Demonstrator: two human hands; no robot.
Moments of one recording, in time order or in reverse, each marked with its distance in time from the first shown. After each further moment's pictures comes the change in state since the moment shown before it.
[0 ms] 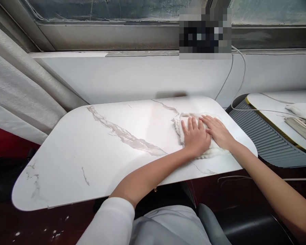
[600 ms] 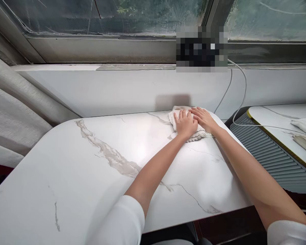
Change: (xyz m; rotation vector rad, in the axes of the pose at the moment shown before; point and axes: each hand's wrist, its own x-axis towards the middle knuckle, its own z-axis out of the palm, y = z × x) left_hand 0.138 -0.041 0.018 -0.037 0.106 -0.100; right_hand 0.139 0.062 0.015 0.063 0.072 -0.011
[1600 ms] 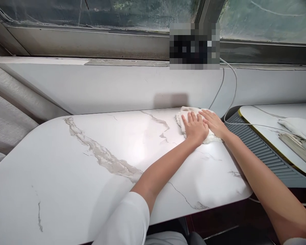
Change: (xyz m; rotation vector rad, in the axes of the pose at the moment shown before) left_hand -0.020 0.065 0.023 0.043 -0.007 0.063; right_hand -0.053 0.048 -0.025 -0.057 -0.015 0.085
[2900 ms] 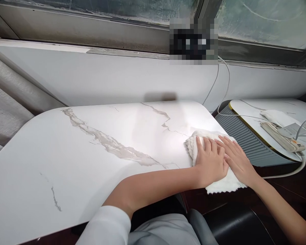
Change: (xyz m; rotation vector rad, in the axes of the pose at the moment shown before) left_hand -0.165 0.017 -0.050 0.093 0.002 0.466; right_hand -0.204 -0.089 -0.036 -0.085 -0.008 0.028
